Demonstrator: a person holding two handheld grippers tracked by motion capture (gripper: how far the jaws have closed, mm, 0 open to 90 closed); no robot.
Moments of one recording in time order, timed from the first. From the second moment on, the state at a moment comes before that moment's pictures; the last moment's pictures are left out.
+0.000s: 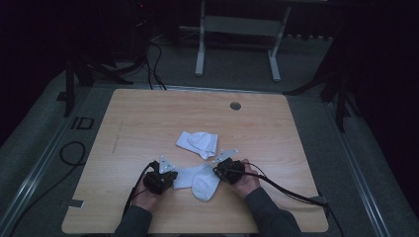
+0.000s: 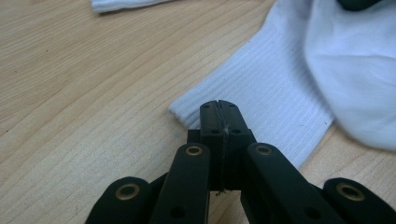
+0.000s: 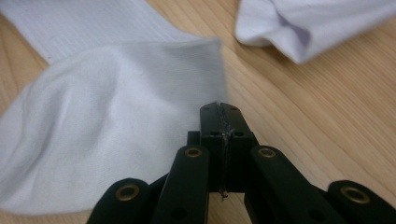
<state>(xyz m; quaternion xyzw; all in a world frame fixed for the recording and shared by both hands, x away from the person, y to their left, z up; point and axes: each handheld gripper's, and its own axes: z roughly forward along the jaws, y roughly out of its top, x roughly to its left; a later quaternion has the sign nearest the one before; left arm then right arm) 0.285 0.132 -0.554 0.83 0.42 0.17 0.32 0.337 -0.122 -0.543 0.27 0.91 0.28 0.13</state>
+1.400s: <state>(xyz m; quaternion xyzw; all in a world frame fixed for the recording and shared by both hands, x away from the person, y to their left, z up) 0.284 0.133 -0.555 0.83 0.41 0.19 0.32 0.281 -0.096 -0.543 0.14 0.94 0.29 0.07</state>
